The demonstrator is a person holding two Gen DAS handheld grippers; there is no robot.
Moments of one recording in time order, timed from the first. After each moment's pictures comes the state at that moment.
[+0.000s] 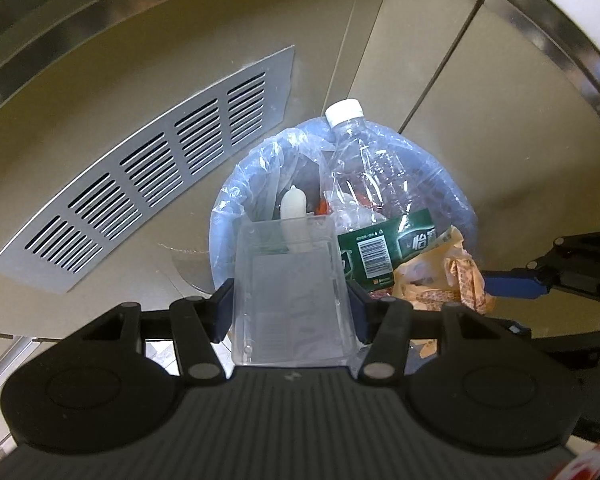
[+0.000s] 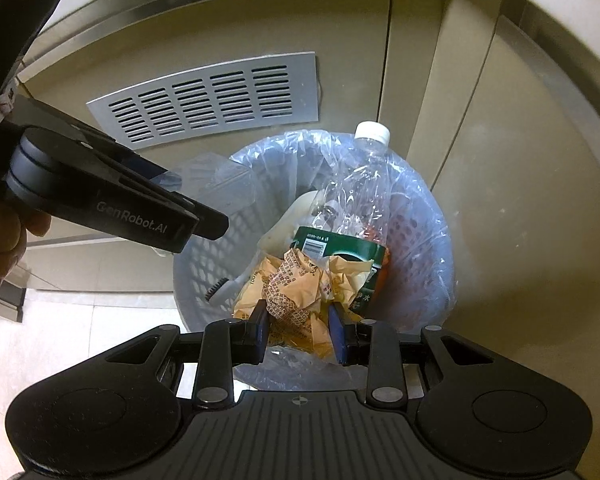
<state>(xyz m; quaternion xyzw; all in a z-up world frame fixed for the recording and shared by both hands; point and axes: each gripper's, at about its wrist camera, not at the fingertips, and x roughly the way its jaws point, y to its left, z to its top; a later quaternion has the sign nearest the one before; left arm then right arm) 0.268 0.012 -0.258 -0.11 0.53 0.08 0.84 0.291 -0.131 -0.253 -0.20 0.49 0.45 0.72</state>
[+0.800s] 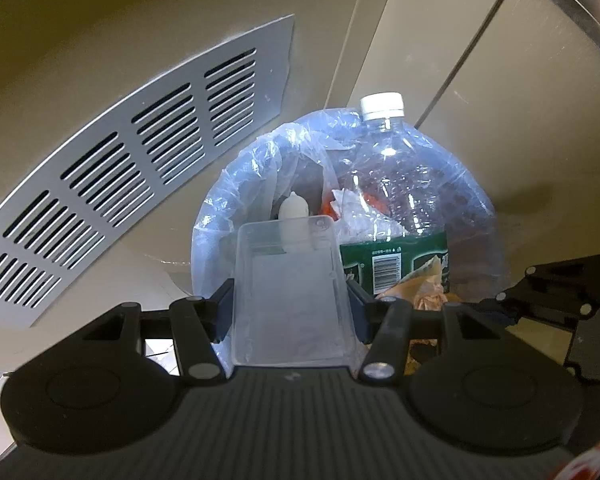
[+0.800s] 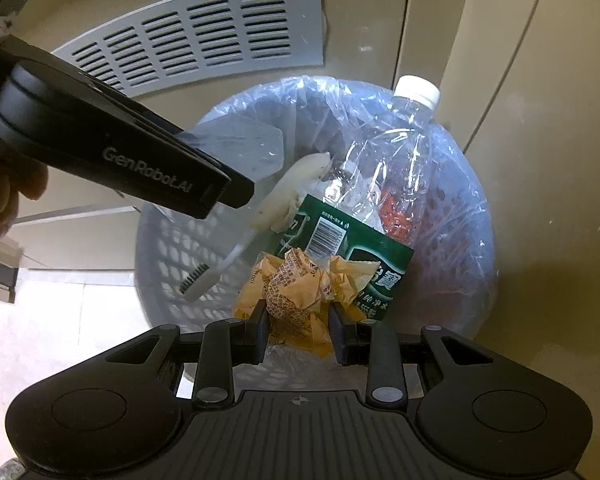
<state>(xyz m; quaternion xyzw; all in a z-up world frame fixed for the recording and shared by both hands) 0.297 0.015 -0.293 -0.11 0.53 0.07 0.84 0.299 -0.107 -0.313 -0.22 0.51 0.45 0.70</state>
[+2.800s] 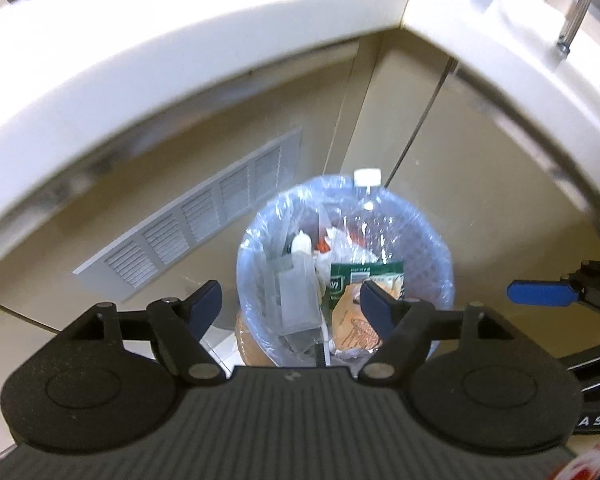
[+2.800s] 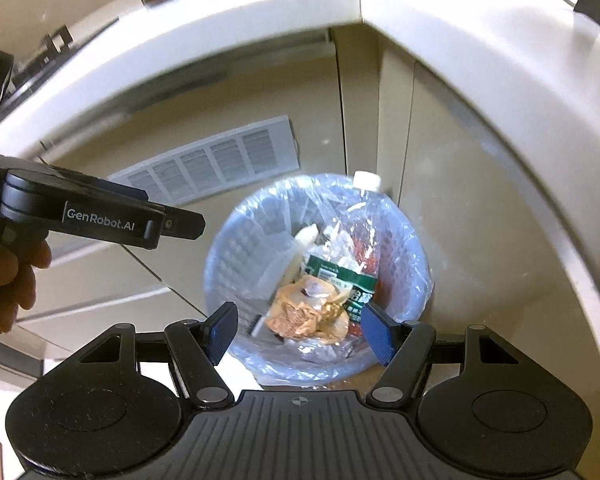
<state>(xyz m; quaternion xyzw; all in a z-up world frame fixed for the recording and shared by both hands) 0.220 0.013 -0.185 -0.11 0.46 0.10 0.88 0.262 -0.171 -0.190 -0.09 0.46 0.42 0.77</state>
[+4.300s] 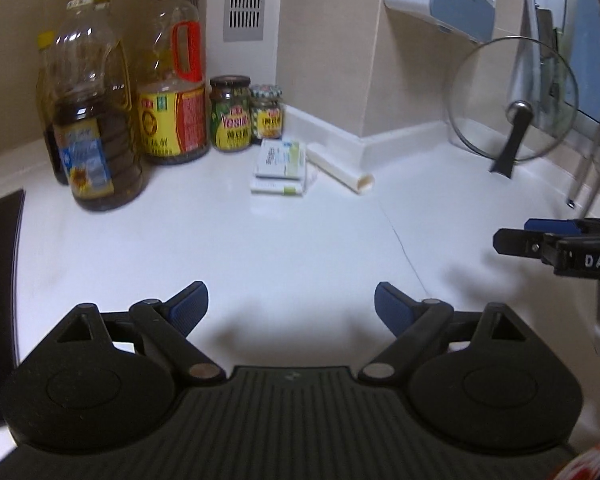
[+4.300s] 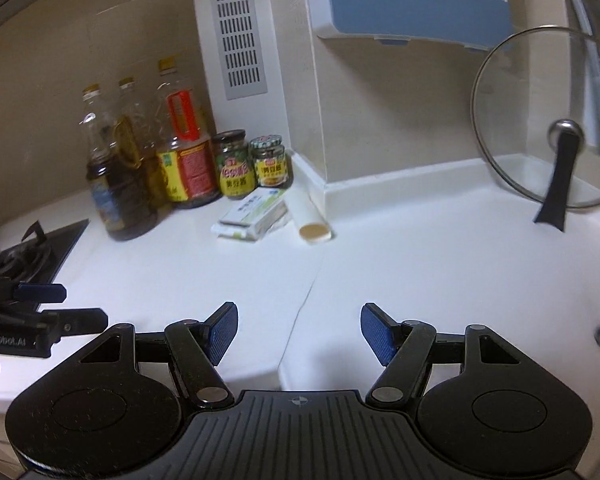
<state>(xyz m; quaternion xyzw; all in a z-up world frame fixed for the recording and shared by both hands) 0.286 0.076 -0.011 -0.09 0.29 0.16 0.94 0.418 -0.142 -0.023 -0.02 0.30 0.41 0.86</state>
